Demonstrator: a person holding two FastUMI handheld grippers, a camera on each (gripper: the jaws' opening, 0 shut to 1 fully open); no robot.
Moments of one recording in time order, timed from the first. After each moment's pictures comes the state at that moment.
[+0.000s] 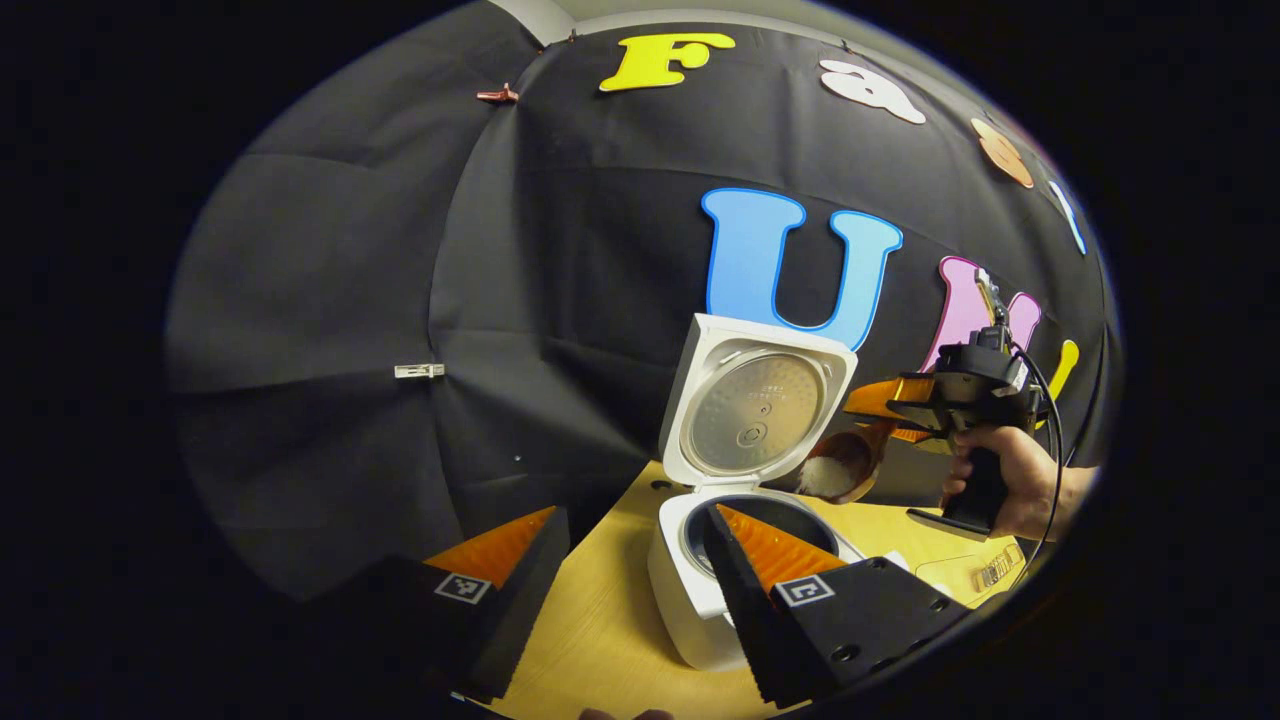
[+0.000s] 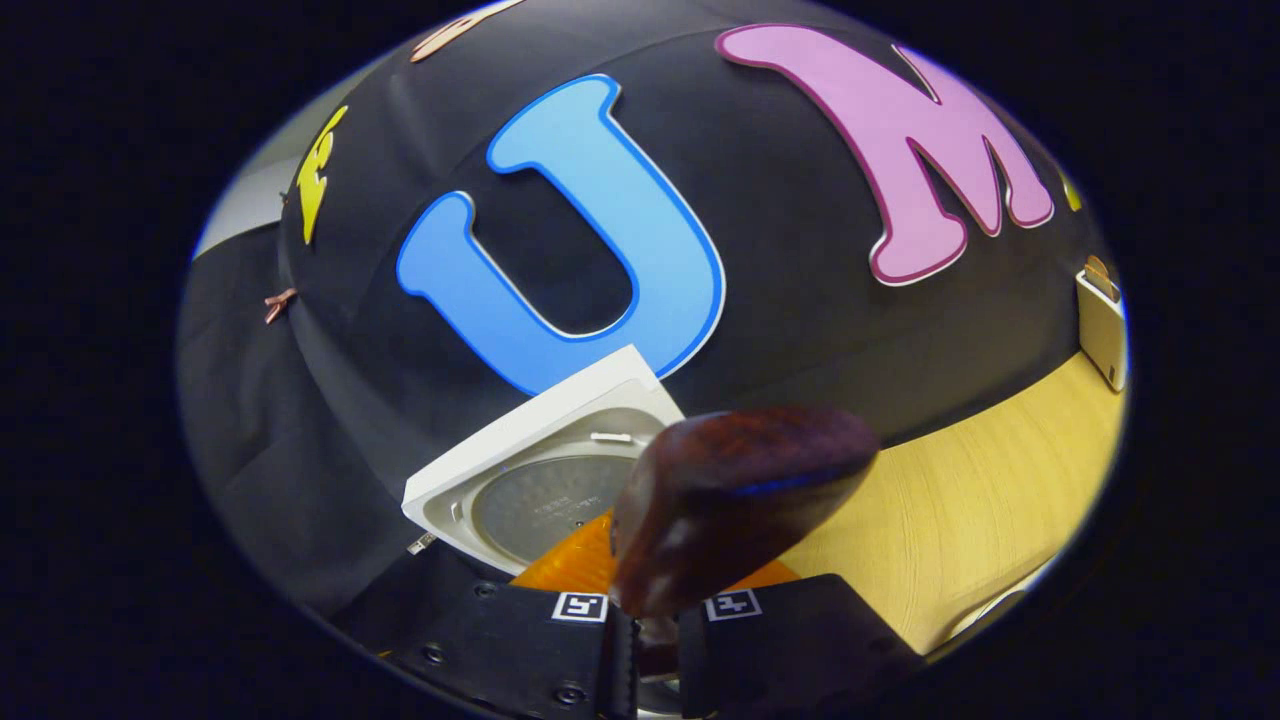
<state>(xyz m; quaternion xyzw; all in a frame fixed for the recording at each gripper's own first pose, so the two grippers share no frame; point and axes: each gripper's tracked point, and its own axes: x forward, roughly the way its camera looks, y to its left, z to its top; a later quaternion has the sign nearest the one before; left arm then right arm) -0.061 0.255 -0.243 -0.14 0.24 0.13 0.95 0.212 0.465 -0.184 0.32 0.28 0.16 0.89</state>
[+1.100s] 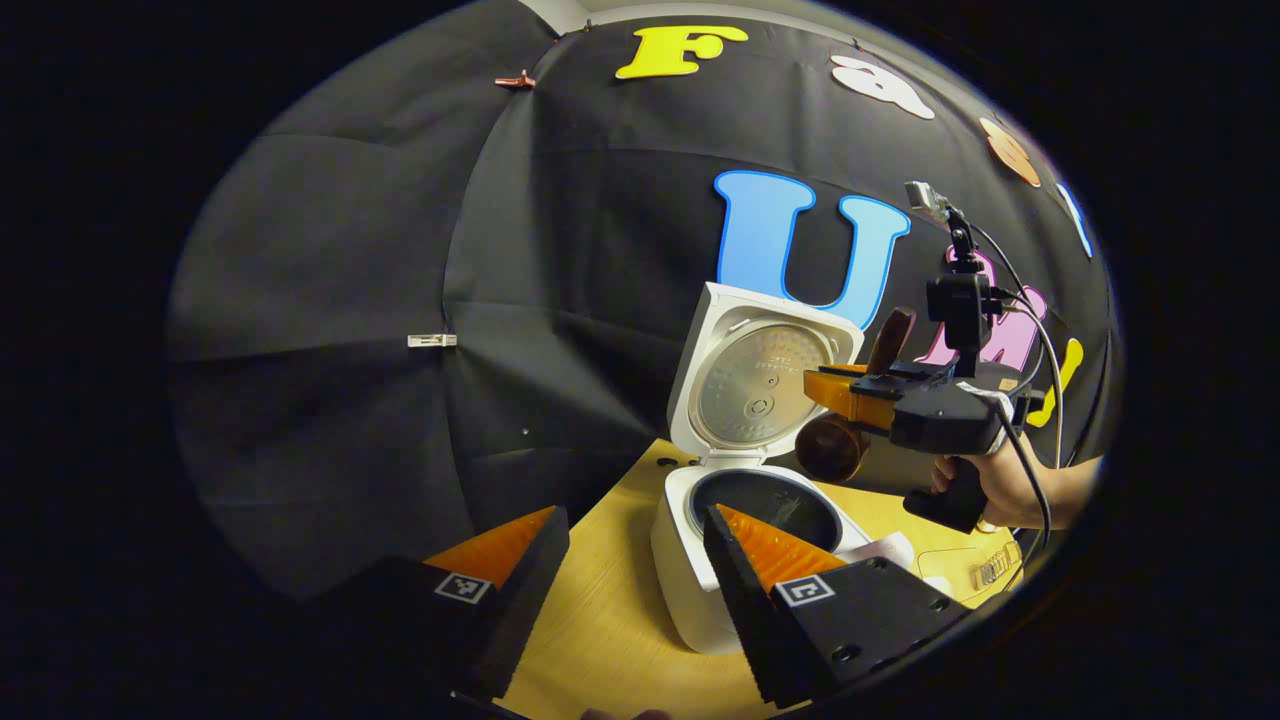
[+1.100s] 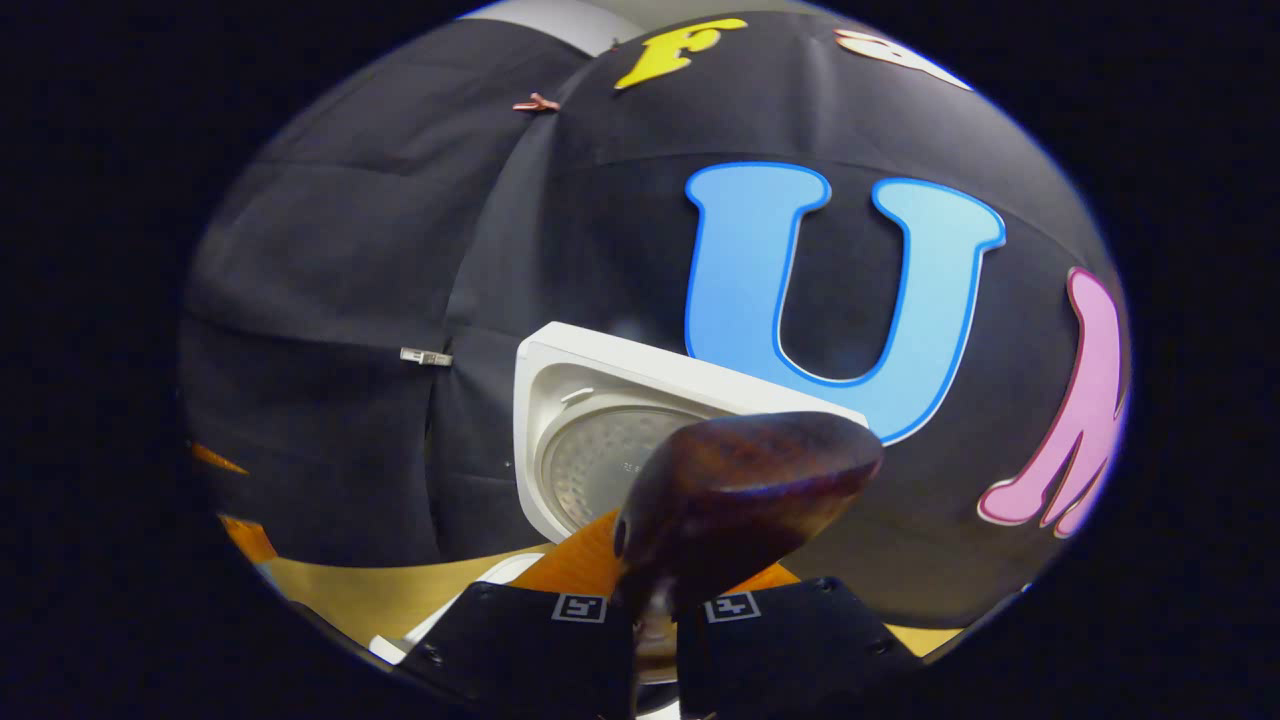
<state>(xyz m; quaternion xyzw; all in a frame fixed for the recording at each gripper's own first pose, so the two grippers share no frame) -0.085 0.245 -0.263 -0.16 0.25 0.14 0.95 0.176 0.538 -0.157 -0.07 0.12 0.35 0.93</state>
